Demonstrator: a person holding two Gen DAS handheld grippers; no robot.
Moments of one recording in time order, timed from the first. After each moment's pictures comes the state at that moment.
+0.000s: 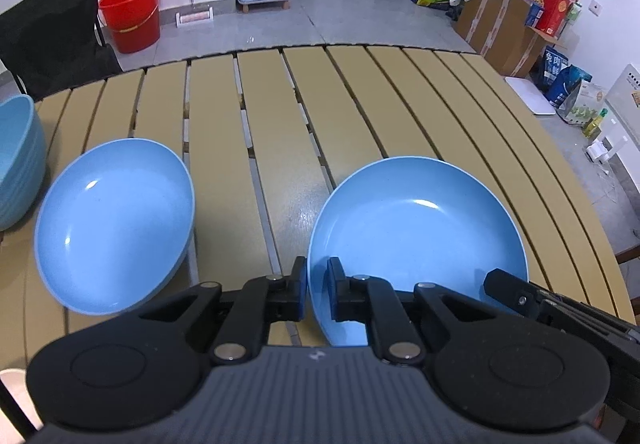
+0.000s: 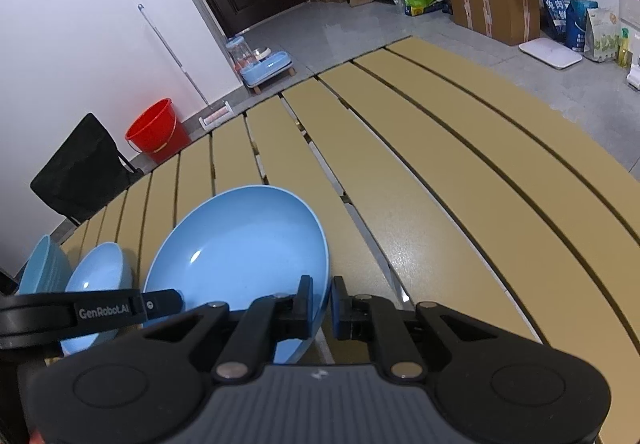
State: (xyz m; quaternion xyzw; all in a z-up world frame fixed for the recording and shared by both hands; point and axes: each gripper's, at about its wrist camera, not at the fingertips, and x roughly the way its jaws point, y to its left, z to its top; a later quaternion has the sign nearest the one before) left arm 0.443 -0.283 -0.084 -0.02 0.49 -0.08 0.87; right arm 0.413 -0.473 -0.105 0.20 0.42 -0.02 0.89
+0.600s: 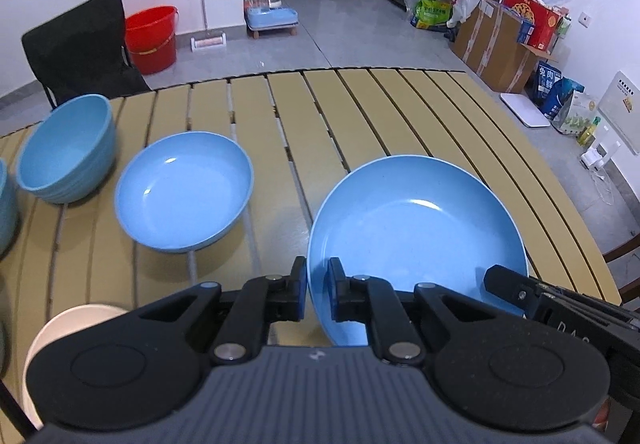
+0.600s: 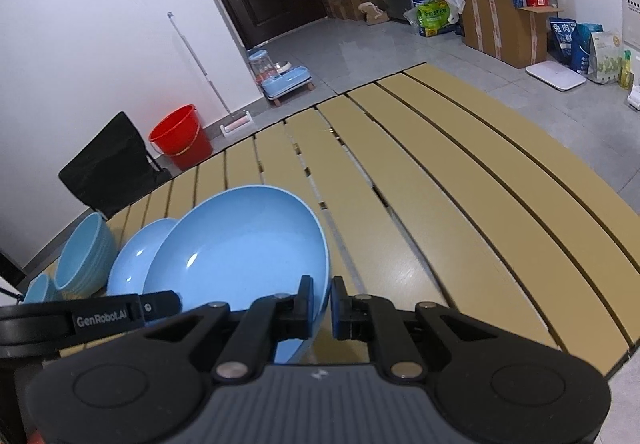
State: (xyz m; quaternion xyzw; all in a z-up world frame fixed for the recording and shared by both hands) left arm 0.358 -0.254 -0.036 -0.01 0.46 -0.07 0.89; right arm 0.342 -0.442 -0.059 0.19 0.40 0.00 0.90
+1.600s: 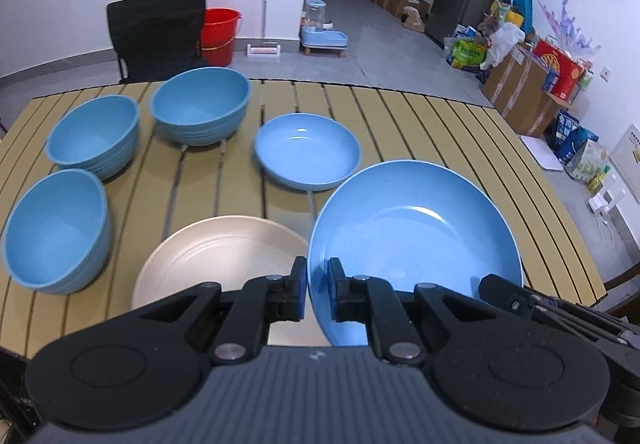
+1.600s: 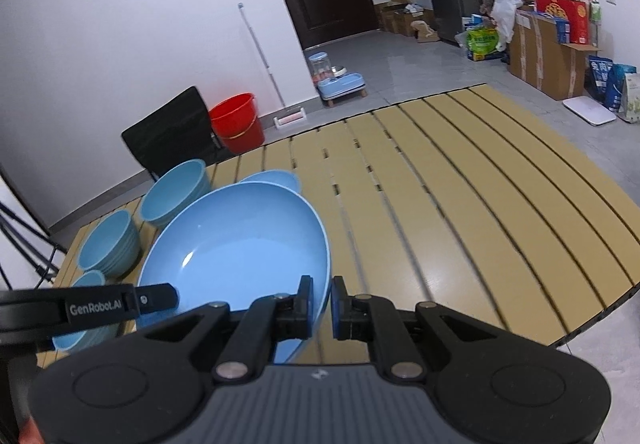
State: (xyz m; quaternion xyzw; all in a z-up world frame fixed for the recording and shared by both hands) left arm 0.241 -0.136 0.008 -0.07 0.43 -0.02 0.90; right arm 0.238 -0.330 -0.010 0.13 0.38 0.06 0.91
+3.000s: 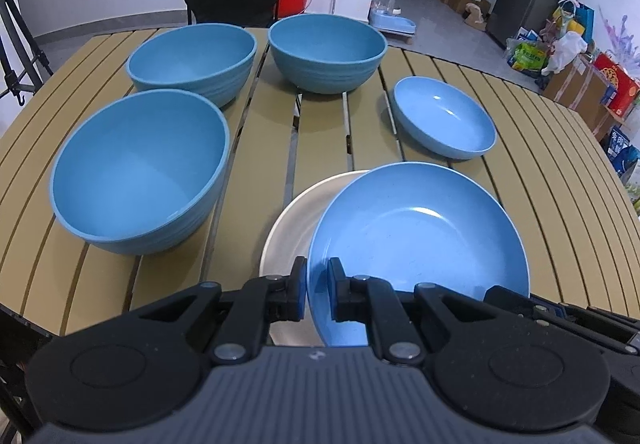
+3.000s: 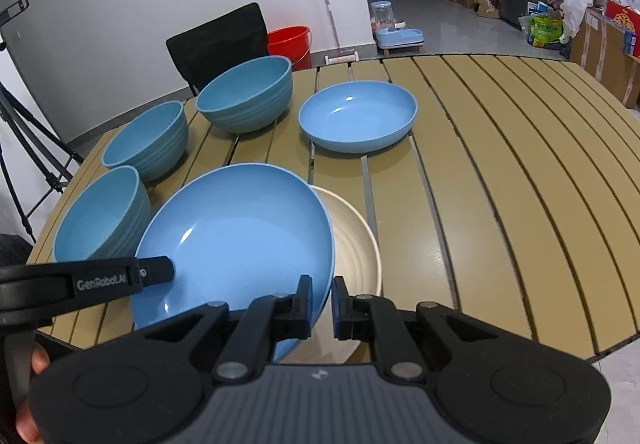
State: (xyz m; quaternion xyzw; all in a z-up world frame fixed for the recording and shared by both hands) left arm 0.245 -0.027 -0.064 -0.09 0.45 0.05 0.88; right arm 0.262 -0.204 -0.066 0.06 0.44 0.12 0.89
